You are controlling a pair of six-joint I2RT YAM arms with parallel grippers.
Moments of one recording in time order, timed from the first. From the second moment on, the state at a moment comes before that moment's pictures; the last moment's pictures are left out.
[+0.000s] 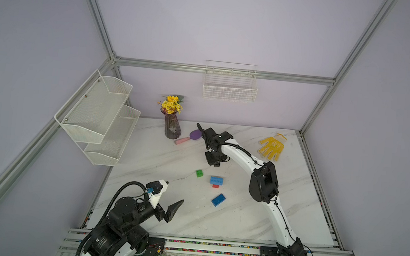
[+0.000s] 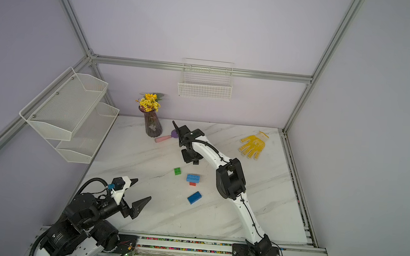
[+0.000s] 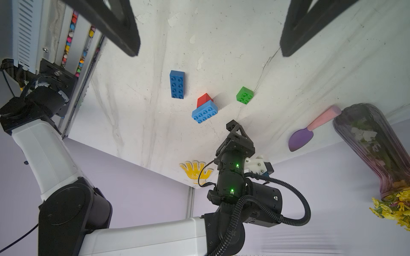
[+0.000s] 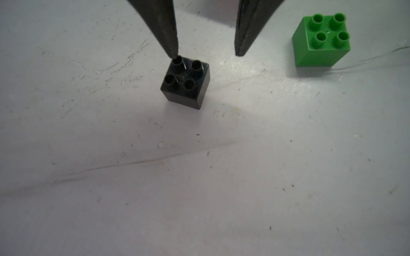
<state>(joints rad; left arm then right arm) -0.51 0.10 0.50 -0.62 0.22 0.01 0.68 2.46 2.31 -1.20 0.14 0.30</state>
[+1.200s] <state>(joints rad) -0.51 0.10 0.50 -0.62 0.23 0.01 0.61 2.47 2.24 -1.12 0.09 0.37</state>
